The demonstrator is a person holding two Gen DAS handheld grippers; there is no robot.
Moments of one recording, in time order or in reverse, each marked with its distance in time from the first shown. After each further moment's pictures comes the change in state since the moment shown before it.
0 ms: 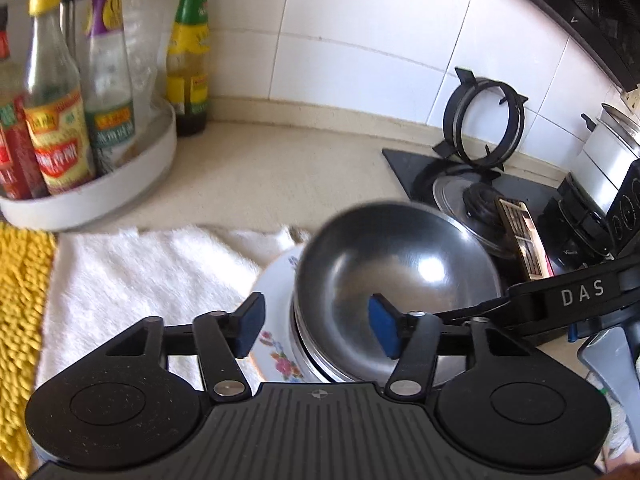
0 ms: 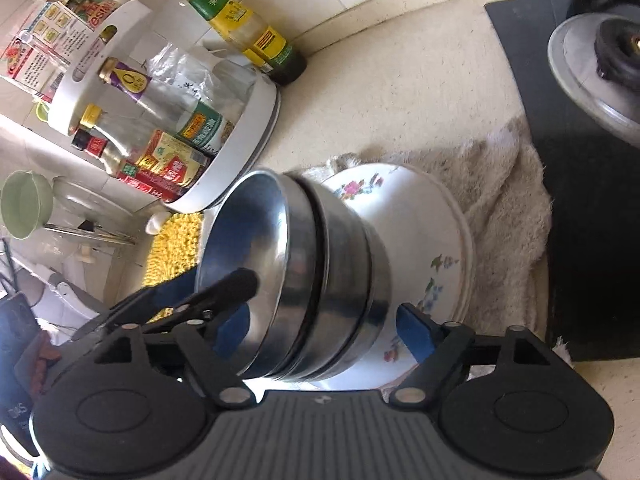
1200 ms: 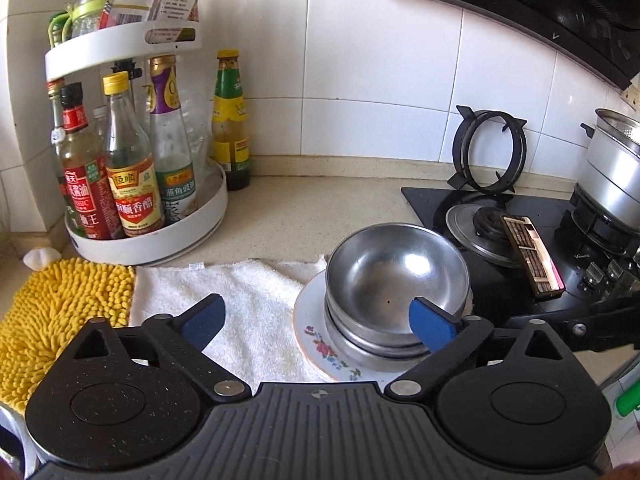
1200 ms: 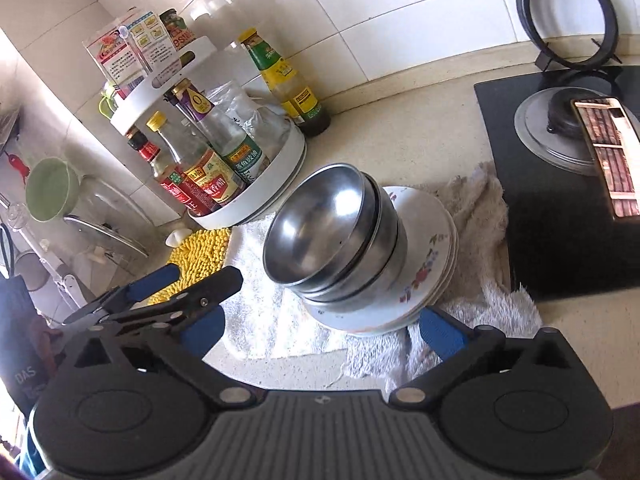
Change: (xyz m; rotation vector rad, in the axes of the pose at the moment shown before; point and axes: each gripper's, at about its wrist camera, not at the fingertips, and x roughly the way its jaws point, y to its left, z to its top) left arm -0.082 -0.018 -0.031 0.069 -0.148 0.138; right arm -0.079 0.047 -0.092 -0.099 -0.242 -0.054
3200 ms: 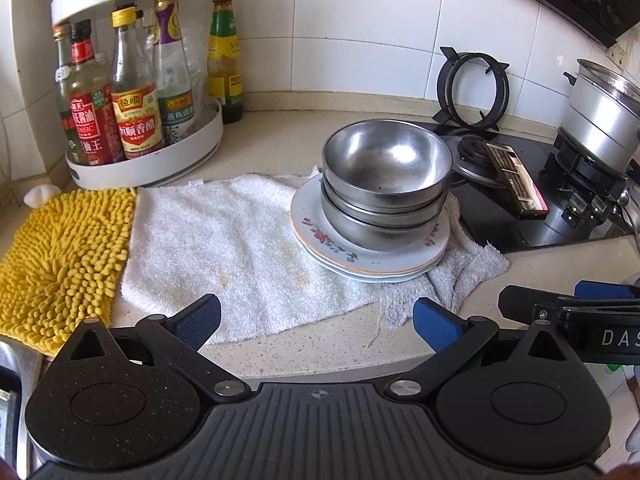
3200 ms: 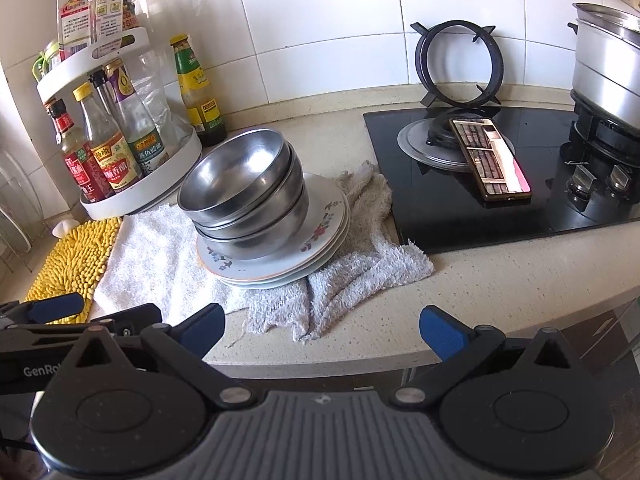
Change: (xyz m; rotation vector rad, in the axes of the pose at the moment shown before) left arm -0.024 0.010 -0.056 0.015 0.138 -0.045; right arm -0.013 0.034 -0.086 -0.066 -0.160 -0.441
